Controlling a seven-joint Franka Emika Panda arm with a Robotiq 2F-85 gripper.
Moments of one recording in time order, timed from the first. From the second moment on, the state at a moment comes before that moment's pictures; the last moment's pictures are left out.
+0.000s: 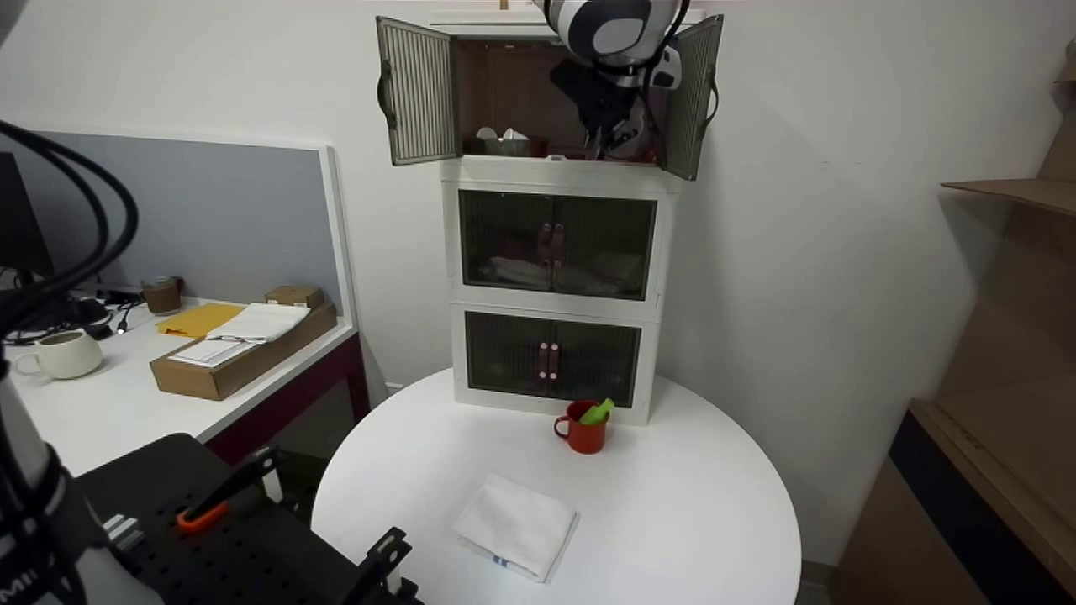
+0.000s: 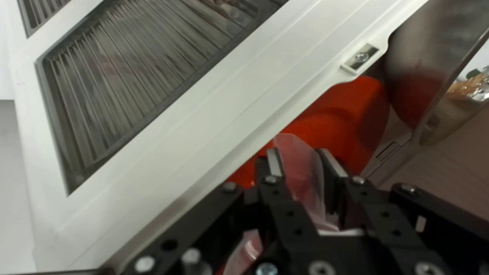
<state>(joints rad) -0.12 0.61 0.04 -1.31 0.67 2.33 -0.24</state>
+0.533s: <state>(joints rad) -0.13 0.61 0.05 -1.29 0.63 2.32 -0.14</state>
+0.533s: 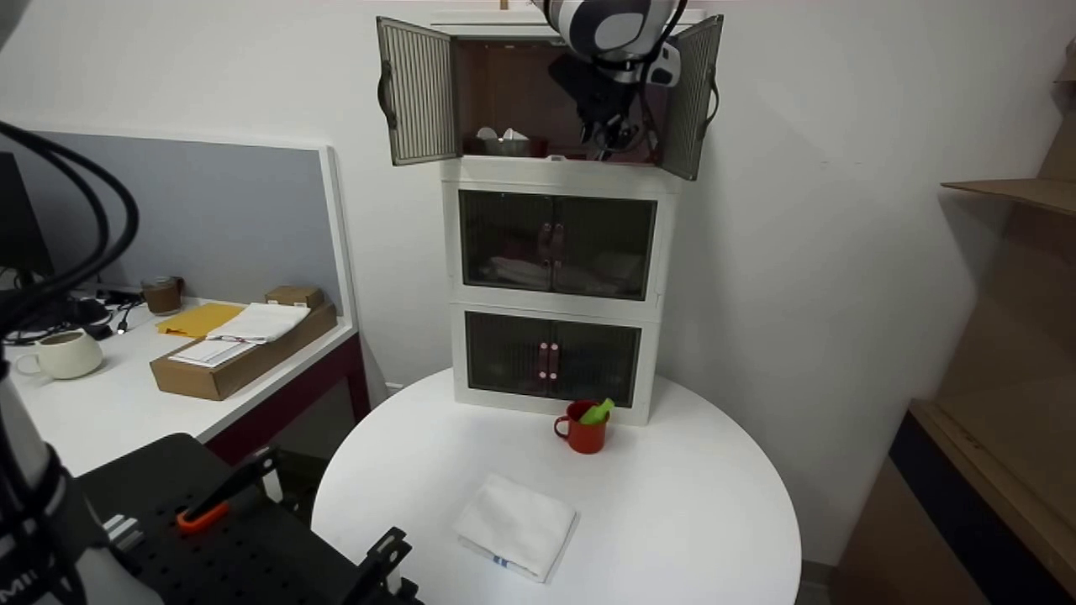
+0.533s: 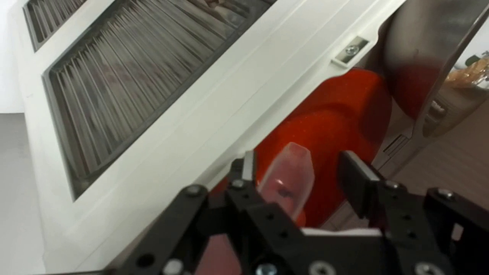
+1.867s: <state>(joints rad) -0.16 0.36 0.01 -1.67 0.28 2.18 -0.30</state>
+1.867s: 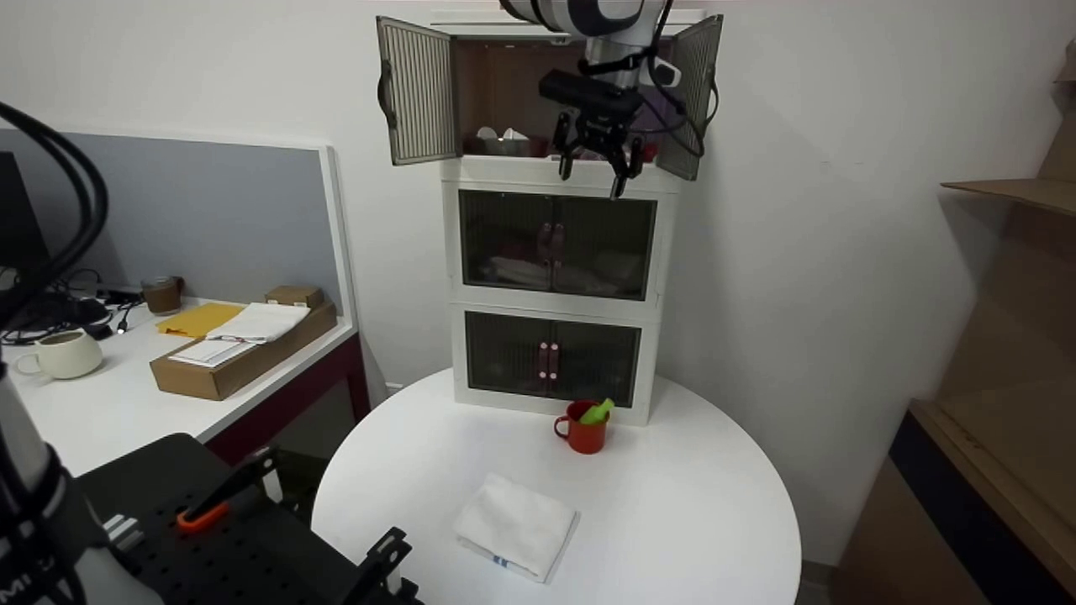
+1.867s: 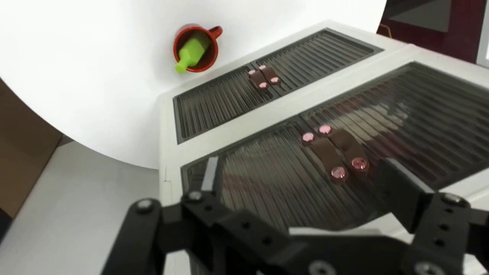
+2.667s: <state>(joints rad) -0.19 0.45 -0.03 -2.10 0.21 2.38 -0.40</state>
